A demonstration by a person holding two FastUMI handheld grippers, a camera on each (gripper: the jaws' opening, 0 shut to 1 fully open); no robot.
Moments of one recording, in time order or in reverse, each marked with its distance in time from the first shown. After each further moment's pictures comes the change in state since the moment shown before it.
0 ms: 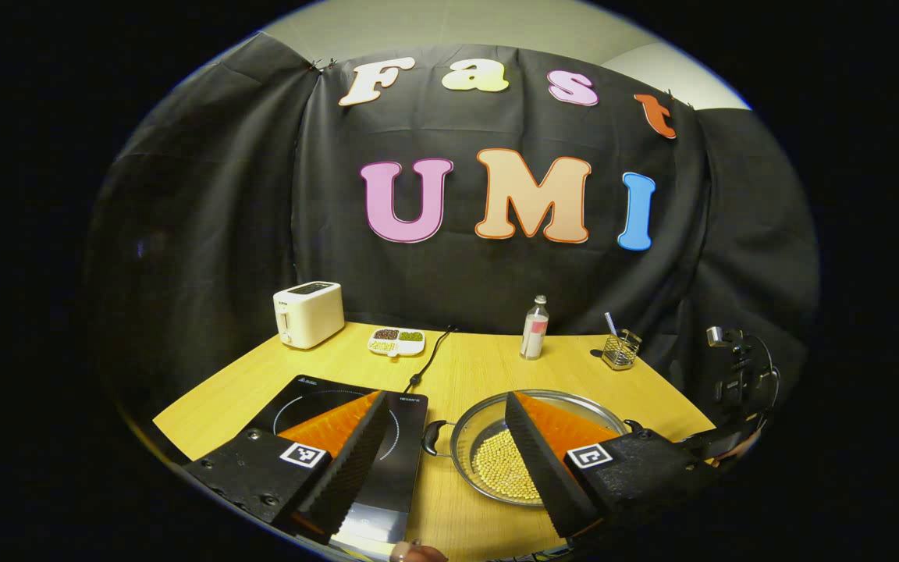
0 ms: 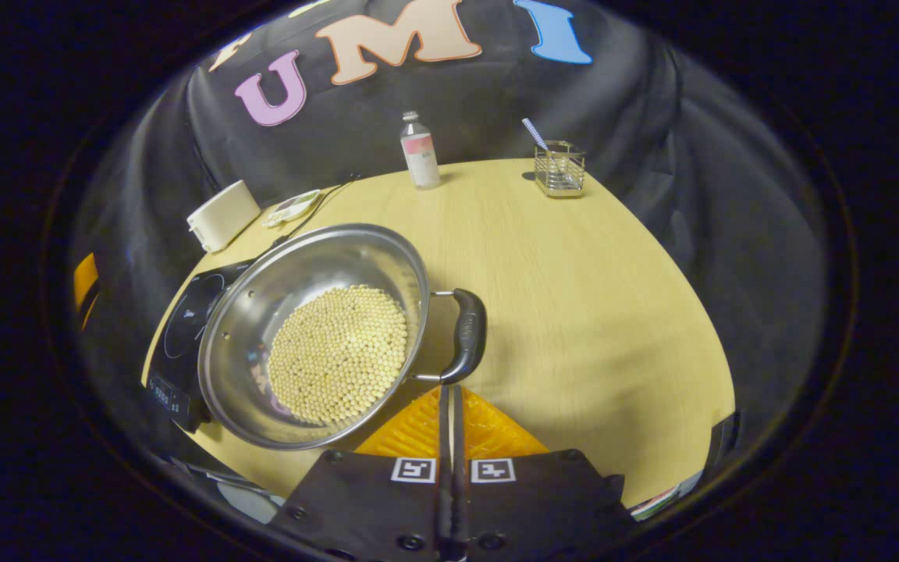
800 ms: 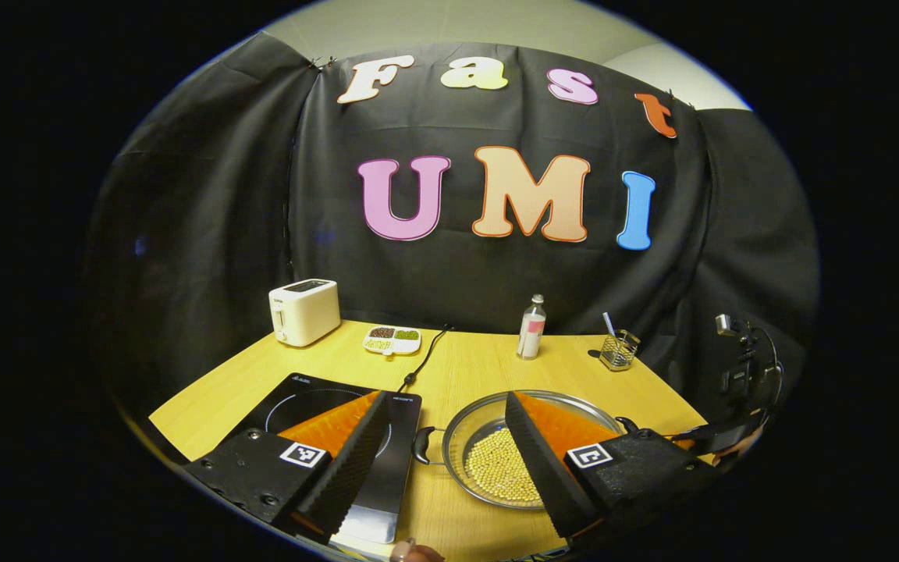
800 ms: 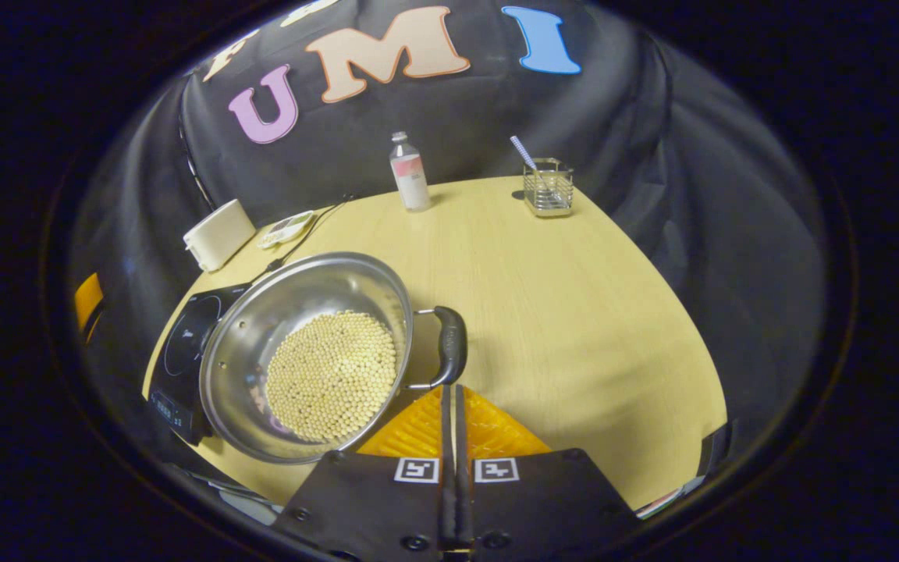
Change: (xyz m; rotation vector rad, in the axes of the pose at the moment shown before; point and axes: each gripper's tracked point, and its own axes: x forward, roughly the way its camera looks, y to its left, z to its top) left arm 0.005 -0.011 0.000 -0.001 -0.002 -0.006; right arm -0.005 -0.008 0.021 0.021 -0.077 -0.003
